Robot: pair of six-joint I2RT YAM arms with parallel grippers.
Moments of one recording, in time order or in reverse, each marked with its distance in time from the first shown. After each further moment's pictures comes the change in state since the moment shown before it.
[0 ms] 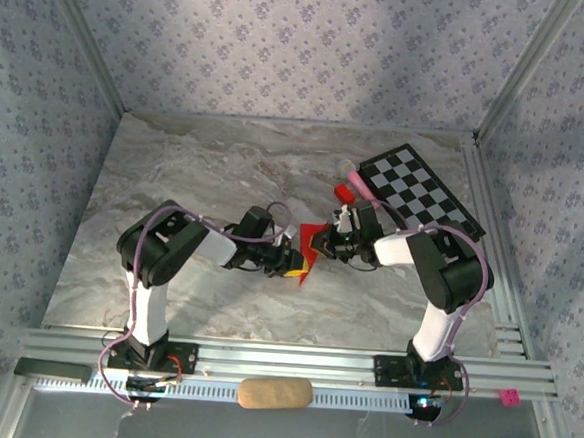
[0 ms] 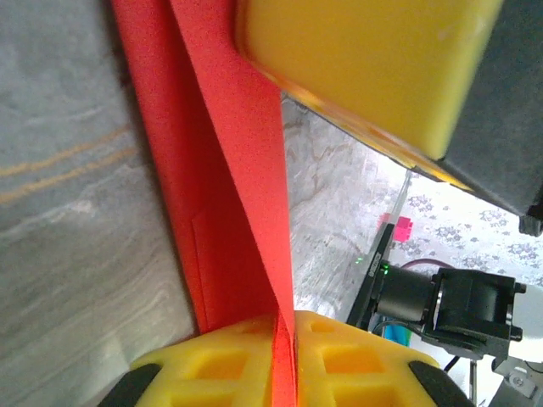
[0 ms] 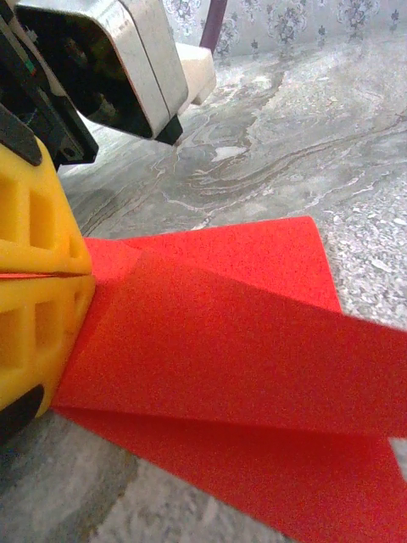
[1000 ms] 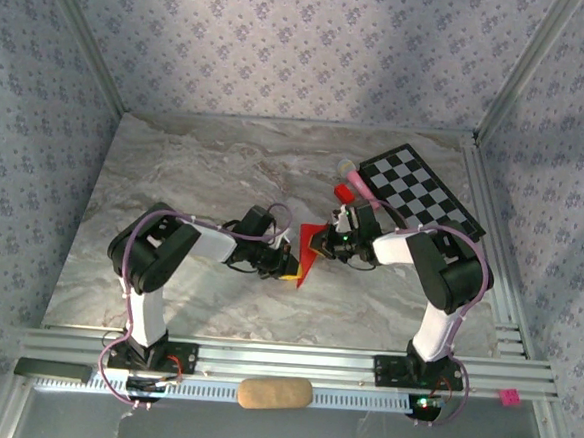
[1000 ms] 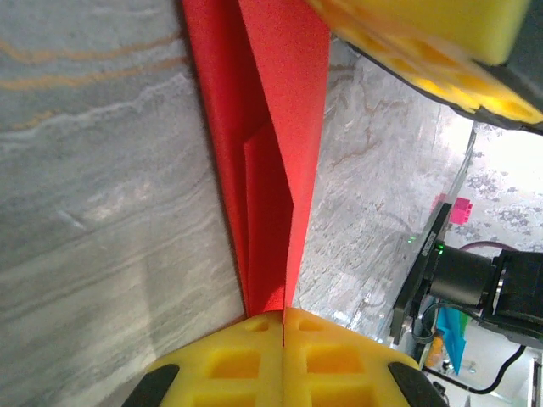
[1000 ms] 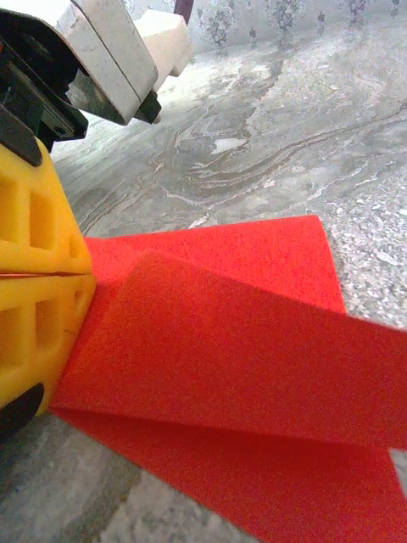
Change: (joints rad) left arm -0.016 -0.067 0.037 -0.281 -0.057 0.183; right arm 0.011 -0.001 0.019 -0.047 0.023 -0.001
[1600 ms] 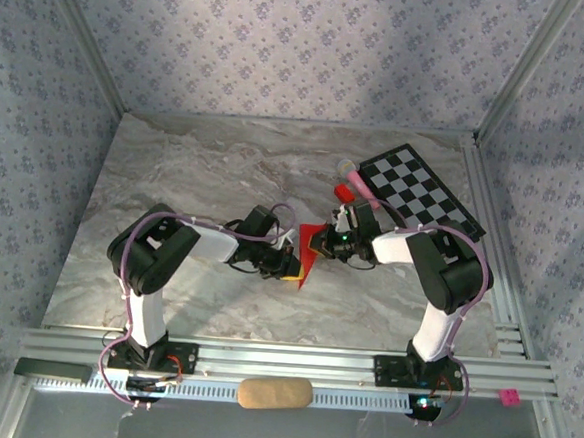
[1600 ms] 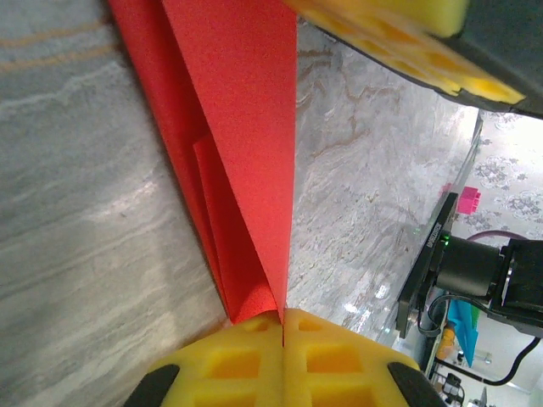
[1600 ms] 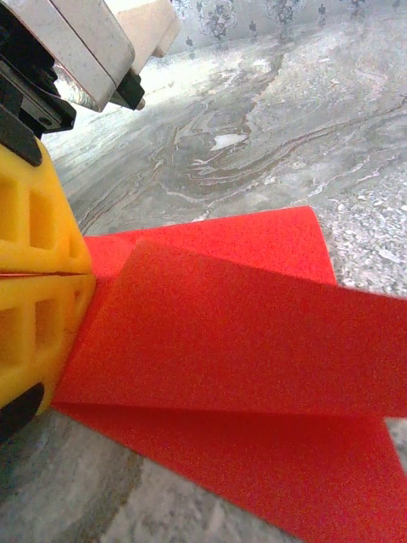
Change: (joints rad) left arm -0.020 -0.006 0.019 -0.032 -0.007 0.033; right arm 0.005 0.000 0.012 -0.027 0.008 -0.004
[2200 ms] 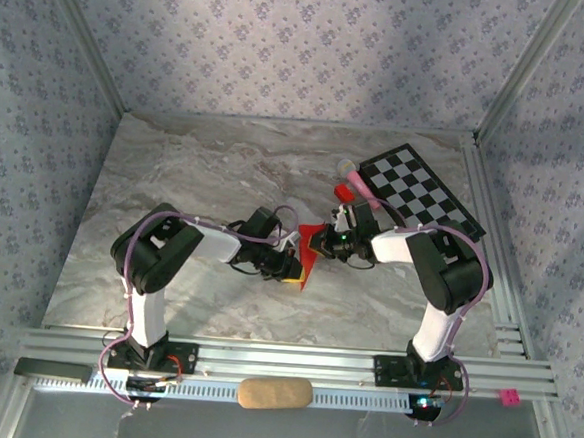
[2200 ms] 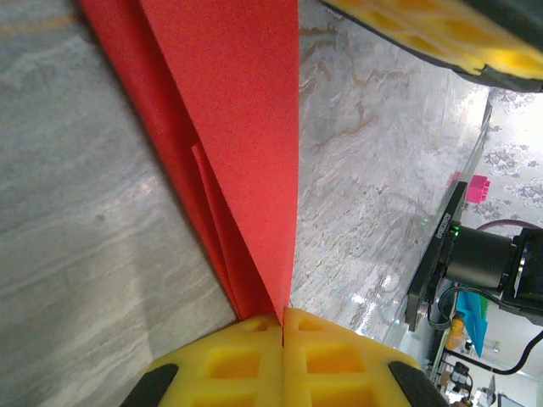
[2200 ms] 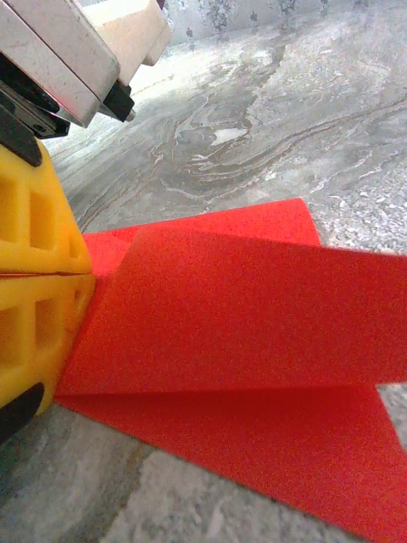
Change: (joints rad) left arm -0.014 0.021 0.013 -0.019 0.004 0.034; right arm 0.006 0.000 0.015 -0.033 0.014 -0.012
